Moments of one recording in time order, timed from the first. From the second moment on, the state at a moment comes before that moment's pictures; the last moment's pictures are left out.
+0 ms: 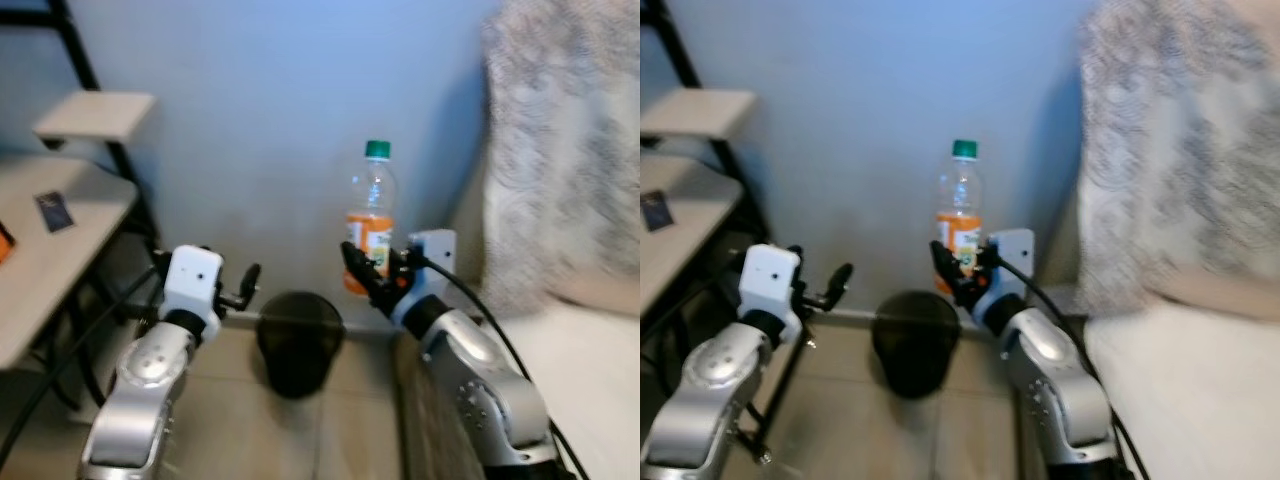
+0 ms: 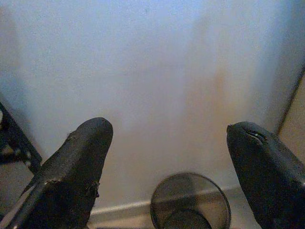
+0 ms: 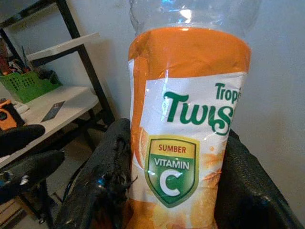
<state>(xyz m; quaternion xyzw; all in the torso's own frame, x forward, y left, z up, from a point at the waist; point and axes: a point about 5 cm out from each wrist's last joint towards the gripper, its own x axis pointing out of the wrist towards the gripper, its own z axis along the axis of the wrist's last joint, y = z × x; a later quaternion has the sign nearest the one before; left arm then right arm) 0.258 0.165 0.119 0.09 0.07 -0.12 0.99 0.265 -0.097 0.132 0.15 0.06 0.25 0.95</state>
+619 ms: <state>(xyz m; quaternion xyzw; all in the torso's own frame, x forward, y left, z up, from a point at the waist) 0.249 0.153 0.110 0.12 0.09 -0.19 0.97 0.267 -0.134 0.111 0.08 0.11 0.19 0.97</state>
